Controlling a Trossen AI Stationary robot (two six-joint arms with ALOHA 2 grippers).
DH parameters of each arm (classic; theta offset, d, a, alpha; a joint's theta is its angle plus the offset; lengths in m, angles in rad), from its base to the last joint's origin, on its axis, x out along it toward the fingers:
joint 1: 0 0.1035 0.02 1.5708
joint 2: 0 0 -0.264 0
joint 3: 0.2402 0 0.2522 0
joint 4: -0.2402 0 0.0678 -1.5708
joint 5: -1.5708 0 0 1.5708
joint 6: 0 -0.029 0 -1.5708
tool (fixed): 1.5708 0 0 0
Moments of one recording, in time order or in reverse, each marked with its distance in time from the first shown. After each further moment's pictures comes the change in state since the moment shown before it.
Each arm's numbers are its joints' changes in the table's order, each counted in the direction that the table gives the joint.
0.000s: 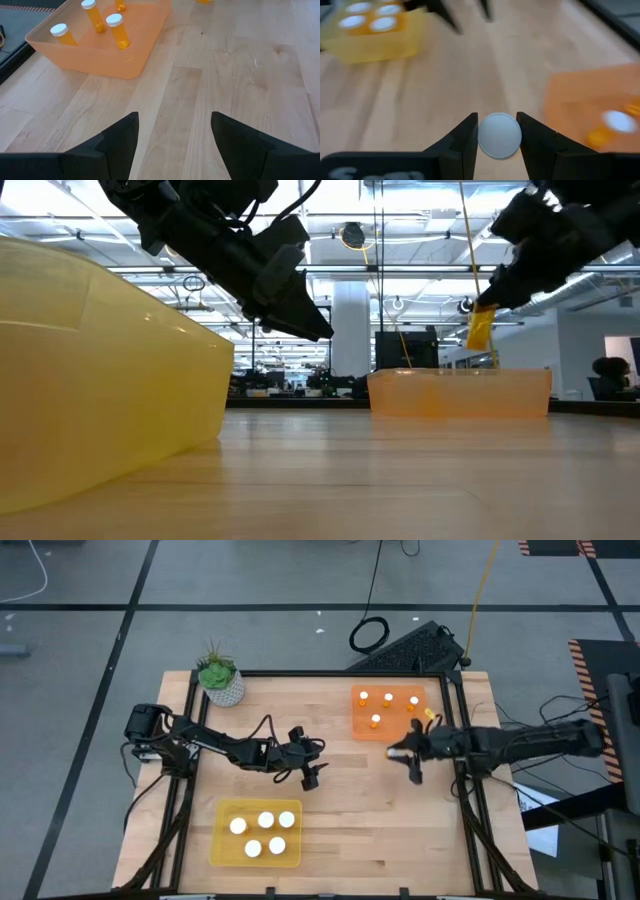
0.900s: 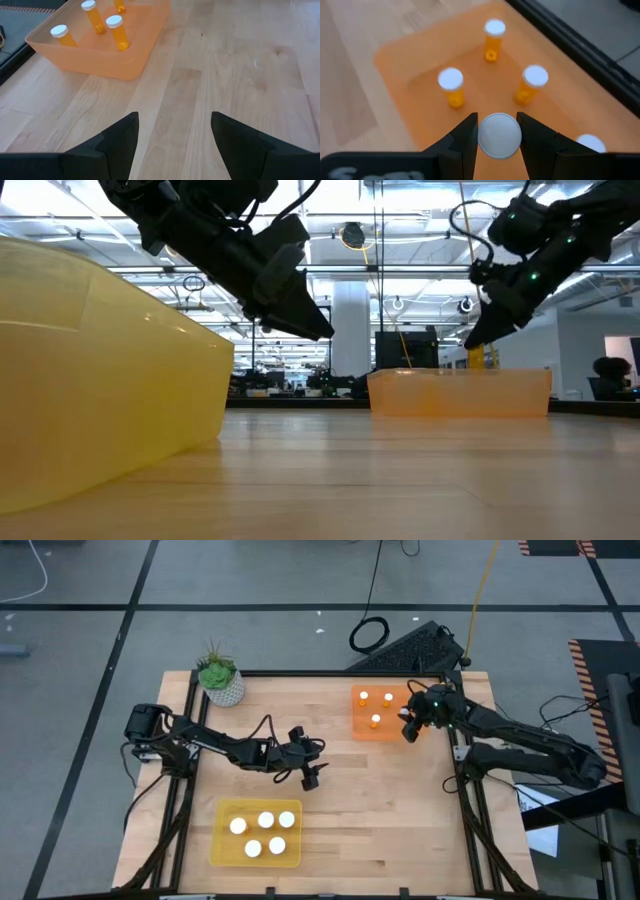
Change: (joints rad) left arm 0.000 0.000 0.000 0.005 0.000 0.000; right arm -0.632 -0.152 0.078 -0.111 0.086 0.154
